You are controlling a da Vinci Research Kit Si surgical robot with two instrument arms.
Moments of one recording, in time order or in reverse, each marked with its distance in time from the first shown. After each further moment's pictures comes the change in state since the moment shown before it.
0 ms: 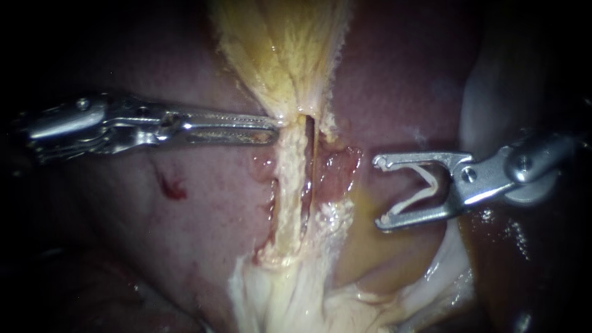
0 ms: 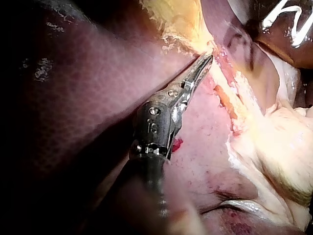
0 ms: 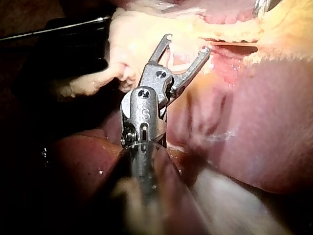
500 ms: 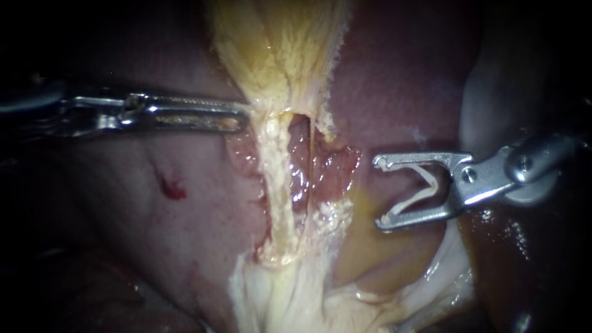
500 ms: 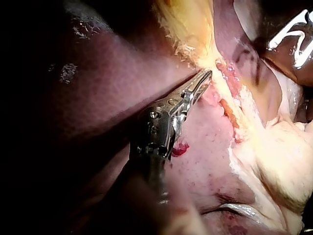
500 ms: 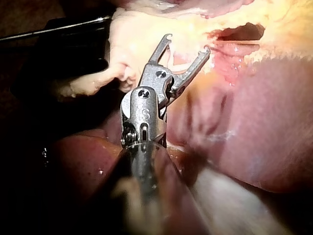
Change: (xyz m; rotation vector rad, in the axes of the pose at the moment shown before) right arm 0.000 0.000 0.000 0.000 0.000 0.000; left arm -0.005 0.001 -0.006 0.041 0.013 -0.054
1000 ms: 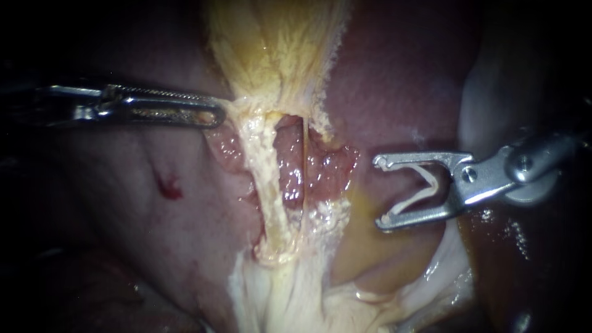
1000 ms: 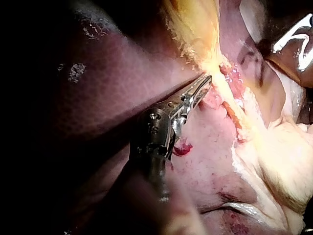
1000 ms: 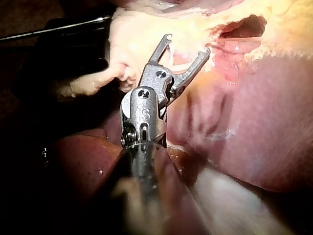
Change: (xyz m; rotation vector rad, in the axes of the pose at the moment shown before) right arm 0.000 0.000 0.000 0.000 0.000 0.000; left arm -0.001 0.000 -0.001 0.004 0.000 -0.005
